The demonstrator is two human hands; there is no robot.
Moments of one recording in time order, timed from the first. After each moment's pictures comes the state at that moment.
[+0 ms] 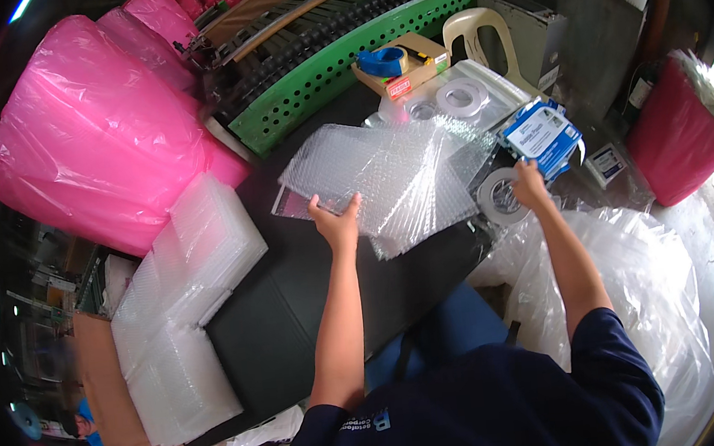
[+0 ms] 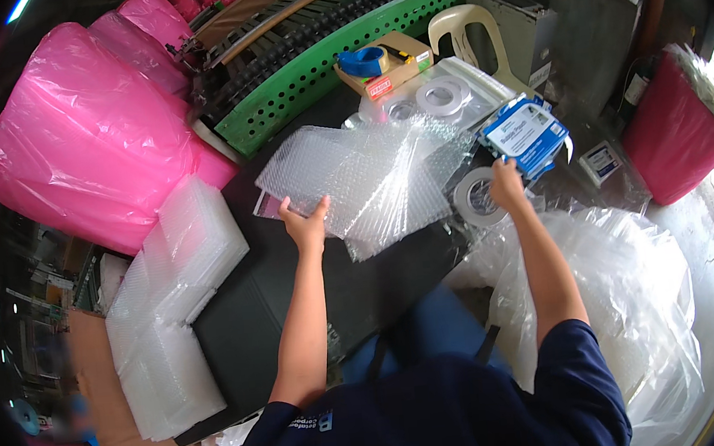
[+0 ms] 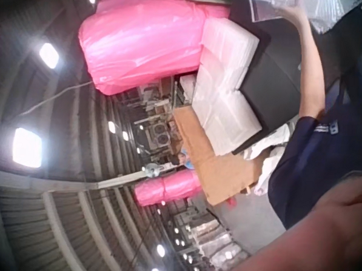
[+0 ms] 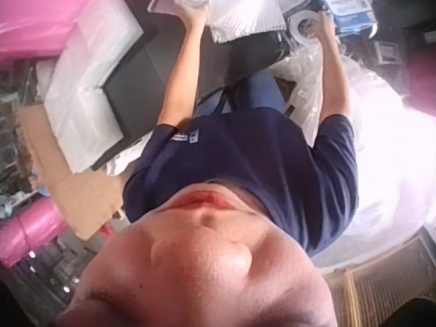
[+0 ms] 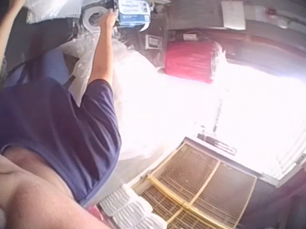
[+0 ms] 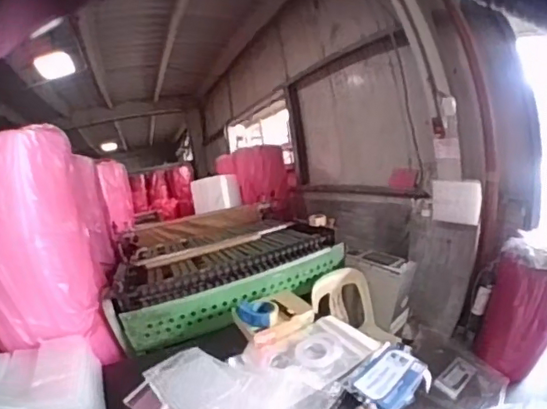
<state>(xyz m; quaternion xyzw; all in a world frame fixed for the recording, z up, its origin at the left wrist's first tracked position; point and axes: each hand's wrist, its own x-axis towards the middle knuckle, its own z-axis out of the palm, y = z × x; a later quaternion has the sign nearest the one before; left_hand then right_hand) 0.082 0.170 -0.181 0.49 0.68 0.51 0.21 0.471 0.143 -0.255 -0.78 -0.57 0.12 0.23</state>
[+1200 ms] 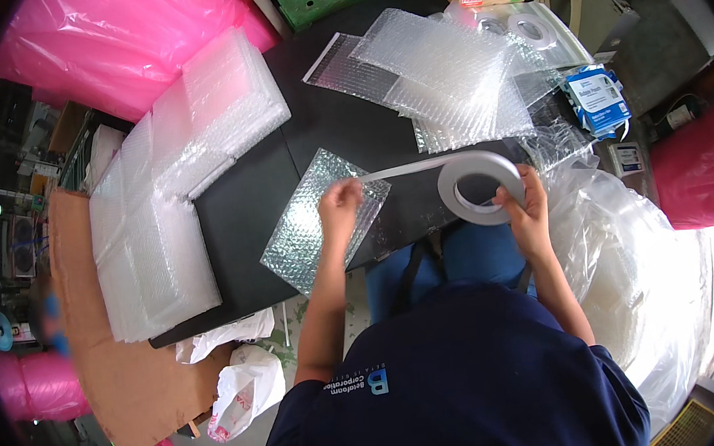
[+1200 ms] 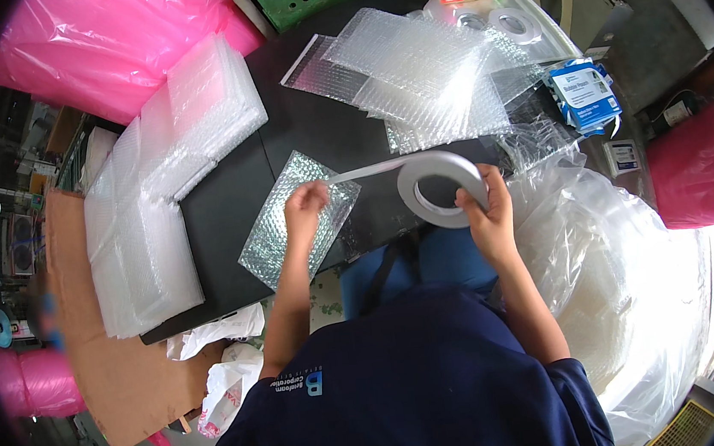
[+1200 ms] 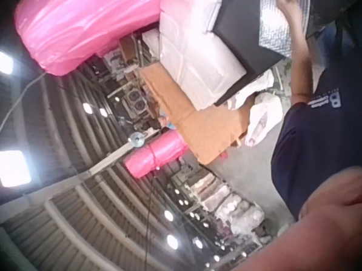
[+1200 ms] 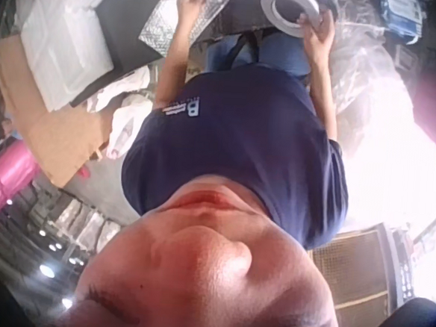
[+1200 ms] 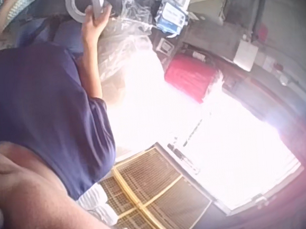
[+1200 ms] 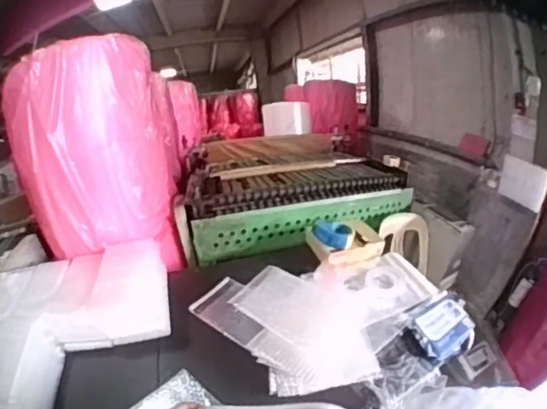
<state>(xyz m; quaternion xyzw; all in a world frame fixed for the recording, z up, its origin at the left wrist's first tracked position) -0.051 -0.007 -0.245 0.44 0.63 0.47 0.44 0.258 -0.033 -0.161 -0.48 -0.50 0.47 0.55</state>
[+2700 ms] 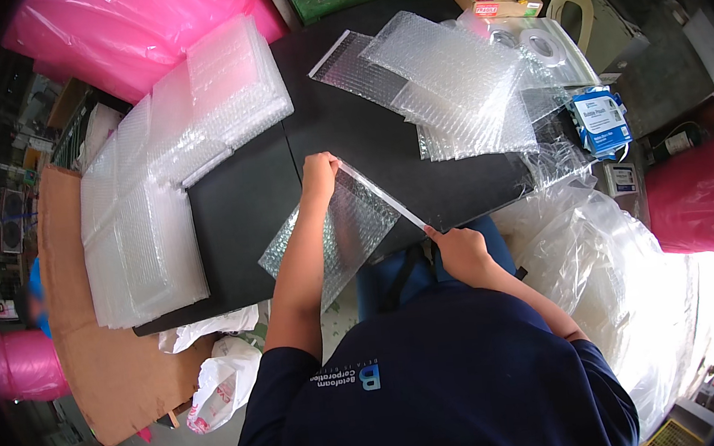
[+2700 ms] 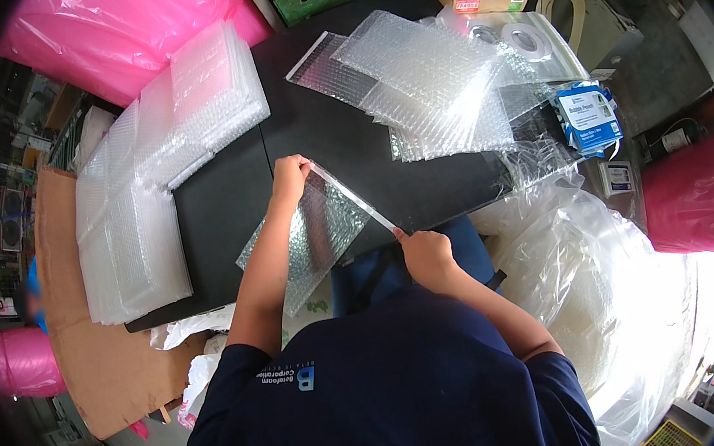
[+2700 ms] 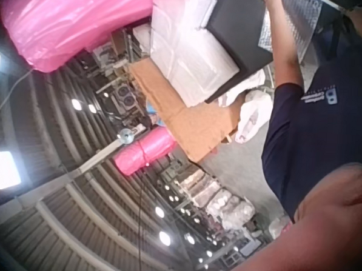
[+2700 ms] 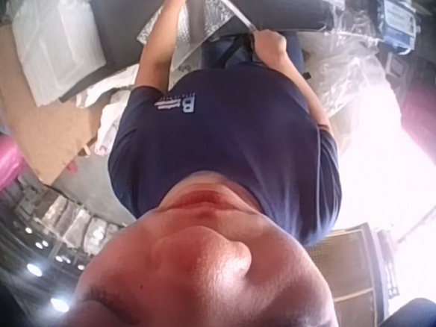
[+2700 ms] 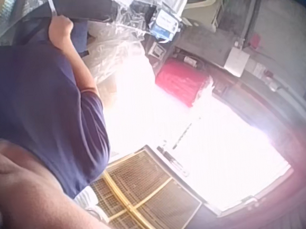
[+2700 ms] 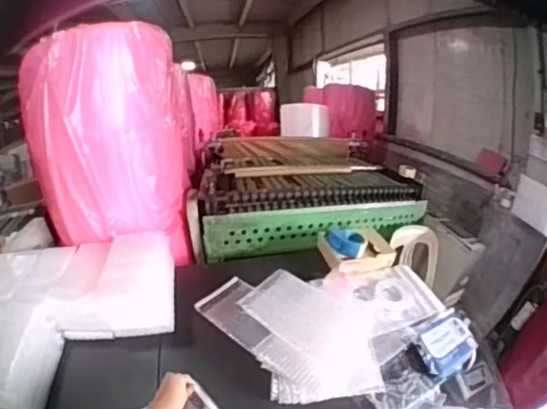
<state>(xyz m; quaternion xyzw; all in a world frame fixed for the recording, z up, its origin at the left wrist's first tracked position) -0.102 0.083 -0.282 0.65 0.69 0.29 0.14 0.198 -0.041 -0.203 -0.48 -0.84 0.17 -0.16</state>
